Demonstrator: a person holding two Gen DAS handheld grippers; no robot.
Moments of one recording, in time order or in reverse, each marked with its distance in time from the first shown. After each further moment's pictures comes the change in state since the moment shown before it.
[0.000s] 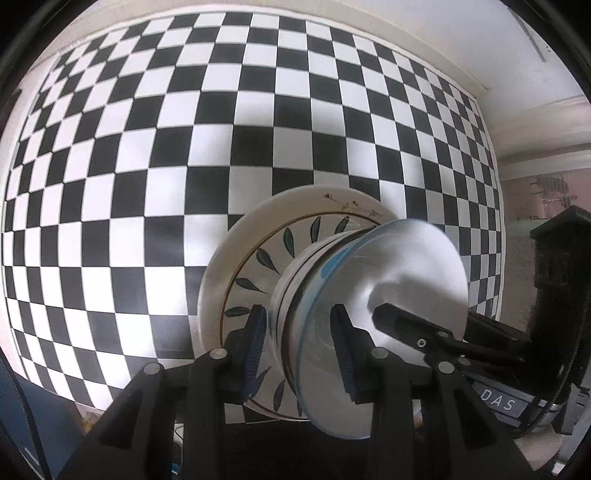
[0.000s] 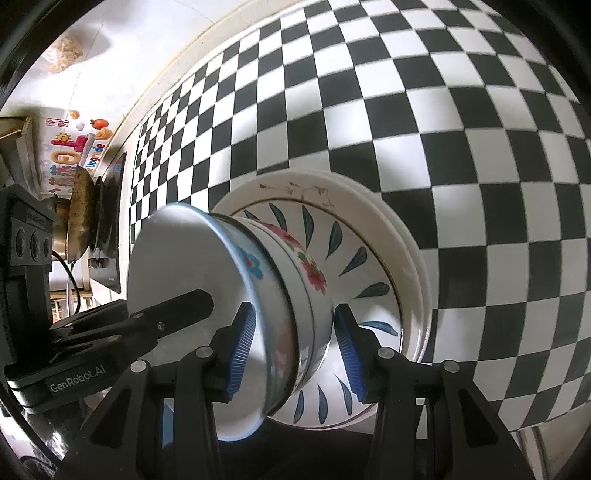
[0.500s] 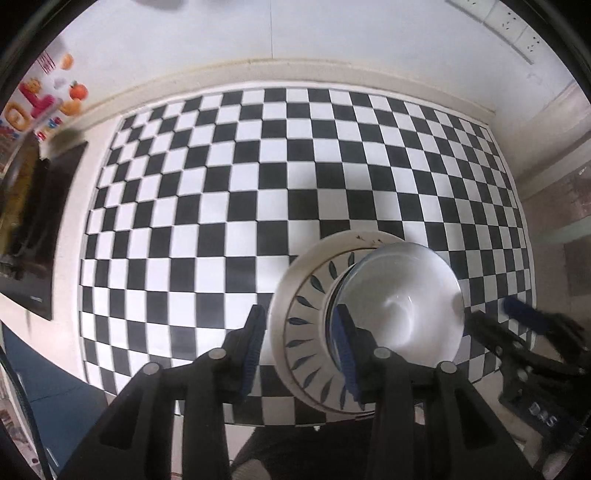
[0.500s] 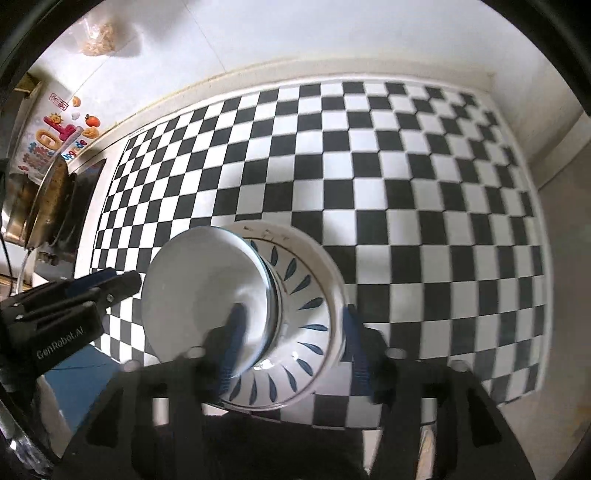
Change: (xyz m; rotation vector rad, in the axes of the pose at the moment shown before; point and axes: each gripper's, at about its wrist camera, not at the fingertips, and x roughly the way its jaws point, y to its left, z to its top) left arm -0.070 -0.008 -0.031 0.048 -0.235 0.237; right arm -0.082 0.044 -0.033 -0.142 -0.219 -0.310
